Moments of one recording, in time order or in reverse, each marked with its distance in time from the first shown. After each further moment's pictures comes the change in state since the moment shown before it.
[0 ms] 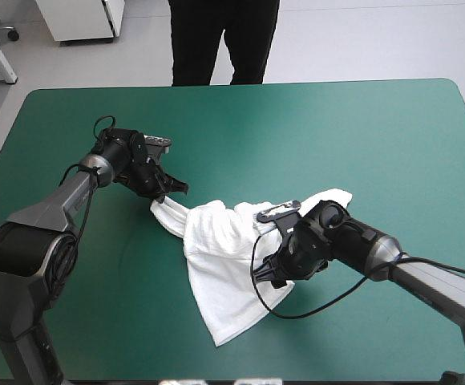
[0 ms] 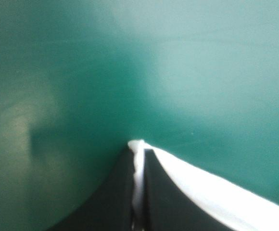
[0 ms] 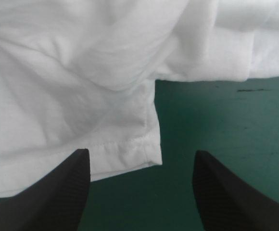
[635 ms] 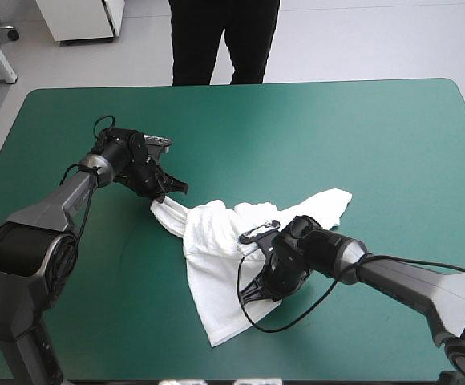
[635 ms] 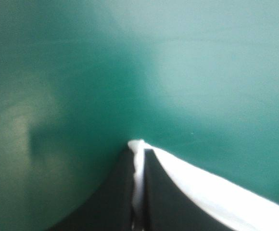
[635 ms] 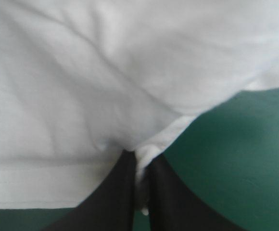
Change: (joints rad) left arm 0.000 0.000 0.000 -0.002 -0.001 0.003; right arm 0.079 0.124 0.032 0.050 -0.066 -0.041
